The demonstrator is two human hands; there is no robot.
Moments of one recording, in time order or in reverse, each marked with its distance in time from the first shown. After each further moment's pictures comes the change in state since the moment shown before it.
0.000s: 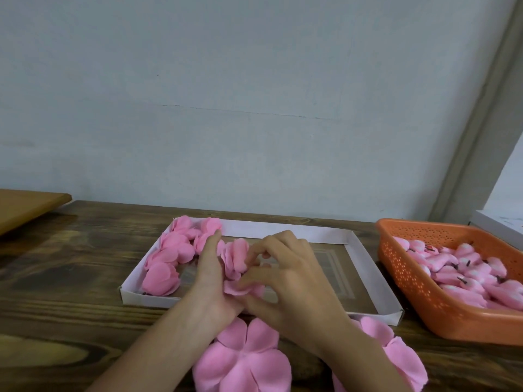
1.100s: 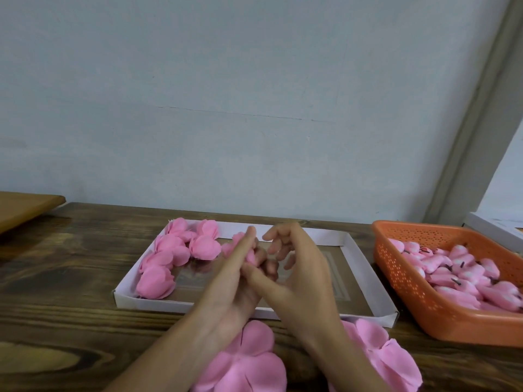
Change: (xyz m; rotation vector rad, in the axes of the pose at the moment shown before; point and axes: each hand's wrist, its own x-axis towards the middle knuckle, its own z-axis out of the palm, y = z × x) left_hand -0.004 0.009 0.000 1.061 -0.462 -0.163; right_hand 0.002 -0.007 -0.001 0.398 0.276 0.485
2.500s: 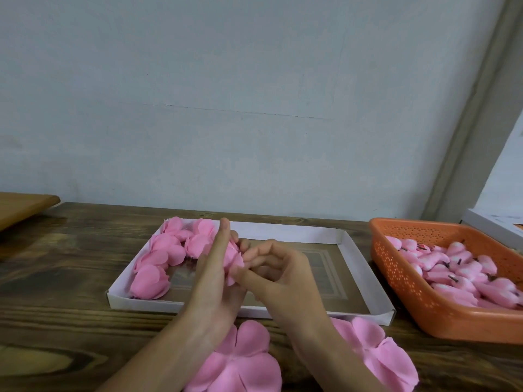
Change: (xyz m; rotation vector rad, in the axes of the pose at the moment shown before) left_hand 0.002 0.003 -0.007 0.015 0.101 0.076; right_hand -0.001 -0.003 0.005 0.604 -0.203 0.384
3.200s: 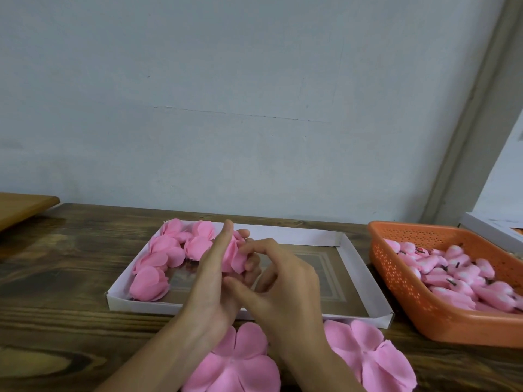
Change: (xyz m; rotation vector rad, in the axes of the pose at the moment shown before) left_hand -0.007 0.007 0.006 -0.051 -0.060 -0.113; right_hand -0.005 0.012 0.006 -0.699 0.211 -0.417
